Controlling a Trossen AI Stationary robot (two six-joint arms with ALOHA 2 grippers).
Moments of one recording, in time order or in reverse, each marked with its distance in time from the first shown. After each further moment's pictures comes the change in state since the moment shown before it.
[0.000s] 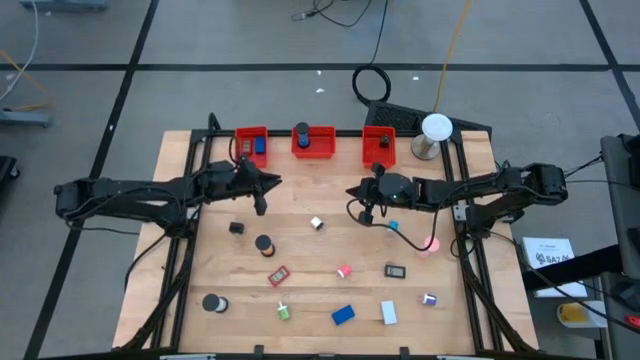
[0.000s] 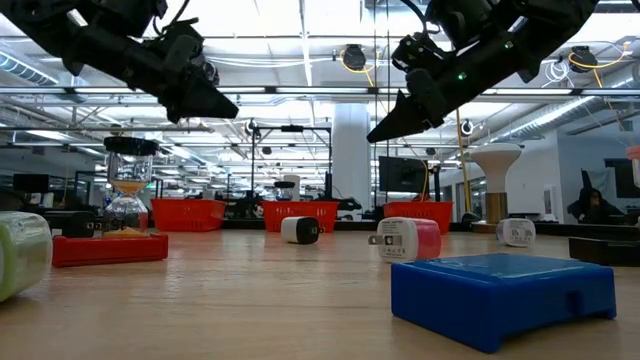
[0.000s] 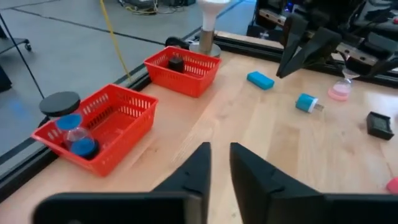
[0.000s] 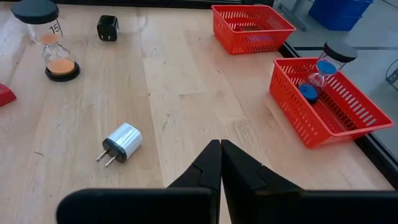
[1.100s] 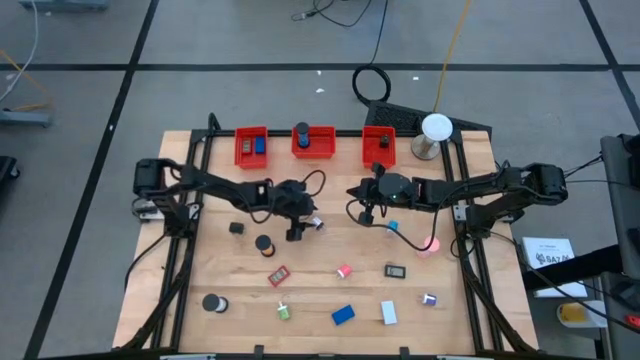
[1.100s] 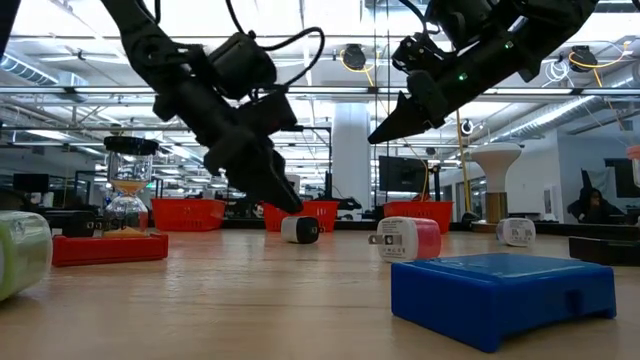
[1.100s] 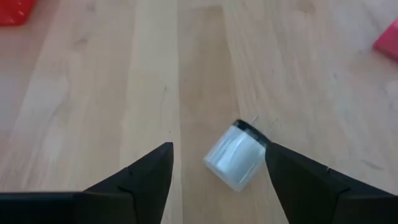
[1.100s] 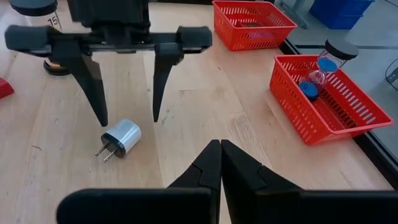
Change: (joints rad) left arm -0.111 0.759 0.340 -0.013 0.236 0.304; right arm 0.000 0.000 0.001 -0.015 0.000 -0.010
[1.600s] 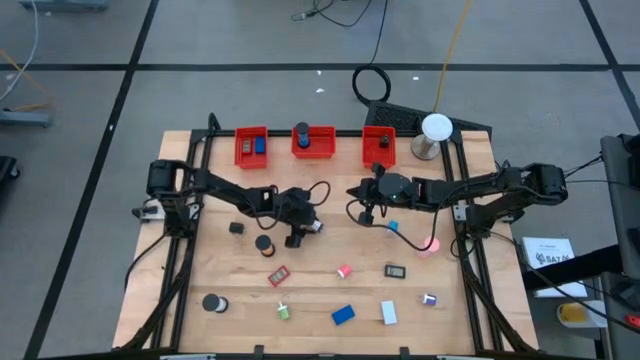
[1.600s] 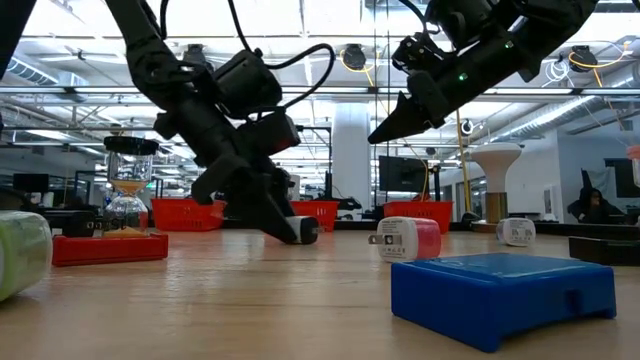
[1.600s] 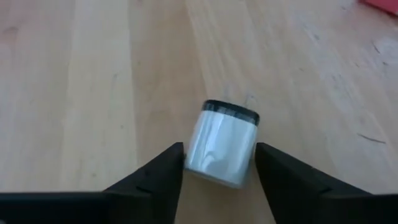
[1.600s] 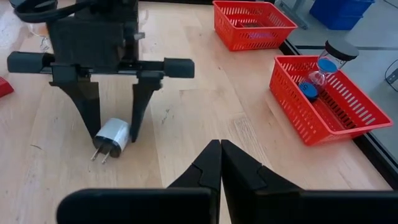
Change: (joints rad) left arm -0.027 0.099 0.000 0.056 0.050 0.070; right arm 0.000 0.000 0.000 0.000 0.000 -0.007
